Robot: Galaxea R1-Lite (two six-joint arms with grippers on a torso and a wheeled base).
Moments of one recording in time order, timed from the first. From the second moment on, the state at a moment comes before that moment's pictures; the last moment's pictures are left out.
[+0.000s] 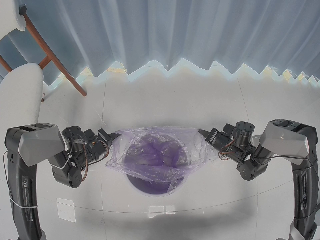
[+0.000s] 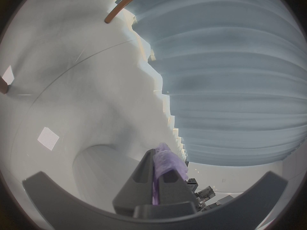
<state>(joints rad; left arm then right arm) -0.16 2.38 -0.83 -1.51 -0.46 -1.14 0.33 2.44 -1.02 -1.30 0.30 0.81</state>
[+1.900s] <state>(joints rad) -0.14 2.17 -0.43 -1.55 -0.42 -1.13 0.35 2.32 -0.63 -1.55 0.25 0.91</state>
